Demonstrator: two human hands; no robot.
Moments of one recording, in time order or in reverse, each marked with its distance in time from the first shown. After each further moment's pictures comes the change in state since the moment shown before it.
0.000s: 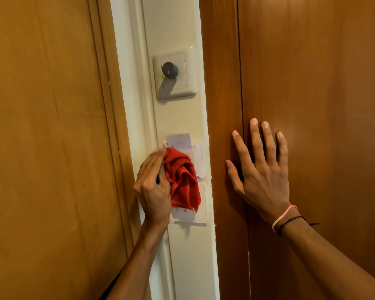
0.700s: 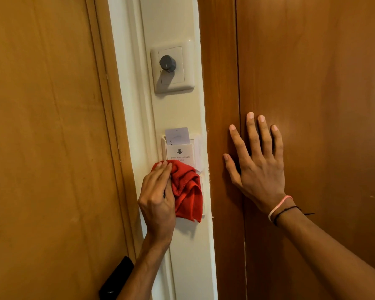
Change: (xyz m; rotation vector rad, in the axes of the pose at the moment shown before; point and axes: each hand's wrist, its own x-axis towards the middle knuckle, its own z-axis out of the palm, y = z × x) left_hand -0.041 0.004 -0.013 0.099 -0.089 -0.020; right_hand 0.000 -0.001 -0.010 0.048 -0.054 0.003
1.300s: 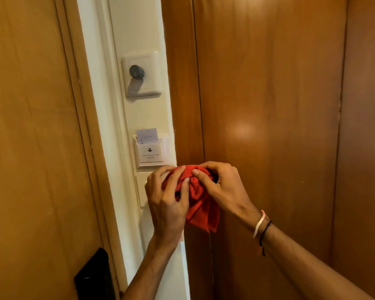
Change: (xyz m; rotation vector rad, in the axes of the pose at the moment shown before) left_hand -0.025 0.085 0.008 -0.119 -0.081 0.058; right_hand -0.015 -0.001 -0.087 1.089 -0.460 0.371
